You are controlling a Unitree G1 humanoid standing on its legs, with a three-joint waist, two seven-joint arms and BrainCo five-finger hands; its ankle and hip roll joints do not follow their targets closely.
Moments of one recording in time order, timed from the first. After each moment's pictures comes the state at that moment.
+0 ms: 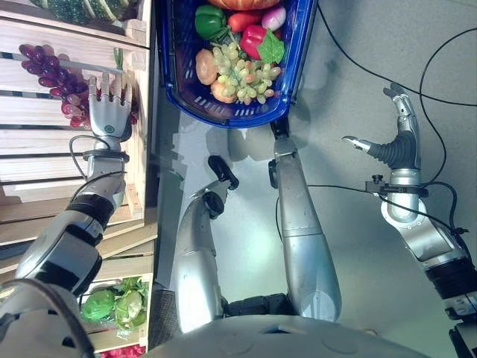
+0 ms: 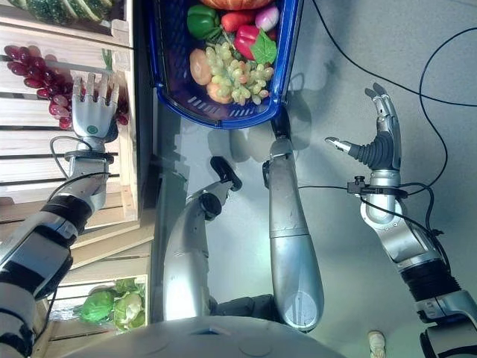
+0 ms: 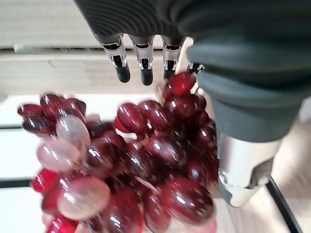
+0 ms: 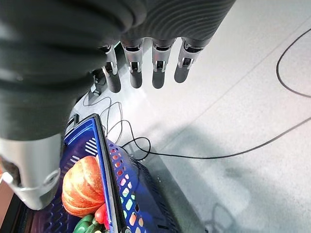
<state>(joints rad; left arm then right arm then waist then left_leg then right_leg) -0.73 0.71 -0.66 0.86 0.93 0.42 0.65 -0.15 -0.79 0.21 0.05 -0.06 -0.24 -0.63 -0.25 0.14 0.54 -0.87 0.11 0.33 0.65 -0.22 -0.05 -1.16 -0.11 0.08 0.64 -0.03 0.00</state>
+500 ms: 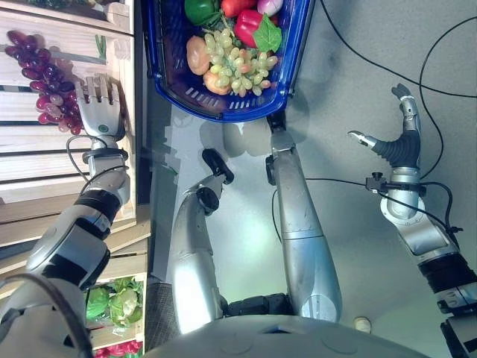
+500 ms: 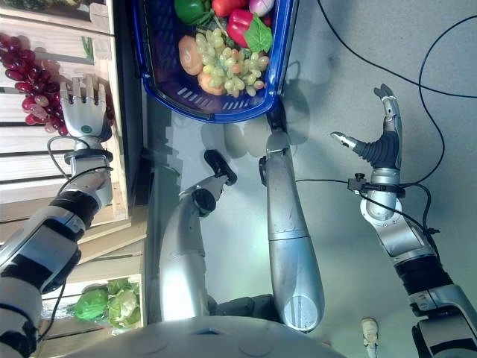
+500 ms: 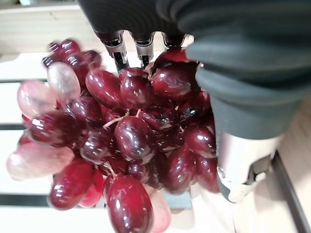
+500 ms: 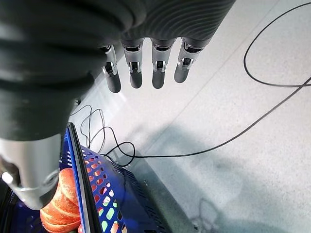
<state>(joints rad) -0.76 0.67 -0.67 0.93 0.81 0.55 0.61 -0.19 -0.76 0.22 0.15 0.04 -0.32 -0.63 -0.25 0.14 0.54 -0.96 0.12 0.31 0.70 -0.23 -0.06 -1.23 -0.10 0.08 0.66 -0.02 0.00</state>
